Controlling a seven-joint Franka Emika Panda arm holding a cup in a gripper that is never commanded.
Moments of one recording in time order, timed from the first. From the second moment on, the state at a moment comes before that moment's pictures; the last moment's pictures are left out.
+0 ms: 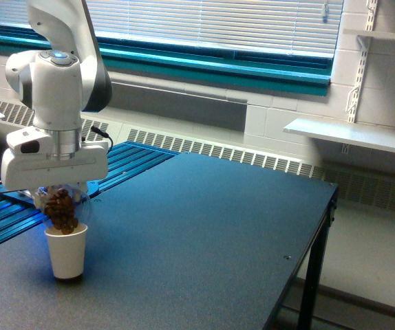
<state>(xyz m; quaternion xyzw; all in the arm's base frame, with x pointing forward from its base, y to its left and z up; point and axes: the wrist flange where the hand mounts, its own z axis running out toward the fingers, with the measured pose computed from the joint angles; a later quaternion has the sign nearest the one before) 0.241 -0.261 0.232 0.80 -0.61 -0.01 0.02</state>
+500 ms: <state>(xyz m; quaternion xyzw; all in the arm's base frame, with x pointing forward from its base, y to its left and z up) 0.241 -0.276 0.237 0.79 -0.62 -0.01 0.02</state>
